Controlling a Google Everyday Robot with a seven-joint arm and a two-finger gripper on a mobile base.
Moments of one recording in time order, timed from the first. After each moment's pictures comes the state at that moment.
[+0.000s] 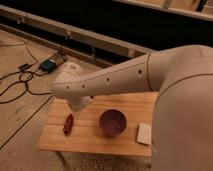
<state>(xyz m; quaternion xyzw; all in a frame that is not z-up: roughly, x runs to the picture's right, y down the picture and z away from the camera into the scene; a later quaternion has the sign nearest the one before) -0.103 0.110 0.701 -0.22 0.14 0.39 0.88</state>
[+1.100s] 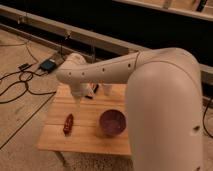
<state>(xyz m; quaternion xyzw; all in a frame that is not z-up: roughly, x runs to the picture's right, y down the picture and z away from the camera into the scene) -0.111 0.059 0.781 -0.23 0.16 0.47 0.84</state>
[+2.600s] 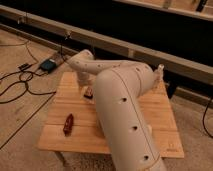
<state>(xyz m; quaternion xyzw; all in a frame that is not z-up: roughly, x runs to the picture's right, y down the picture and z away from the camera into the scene) -0.112 0.013 0.938 -0.22 0.20 0.63 0.71</state>
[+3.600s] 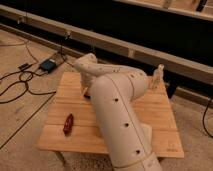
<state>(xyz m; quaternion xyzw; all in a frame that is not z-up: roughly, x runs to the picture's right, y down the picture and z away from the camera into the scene) -0.103 0.026 0.985 -0.23 0.22 0.69 0.65</state>
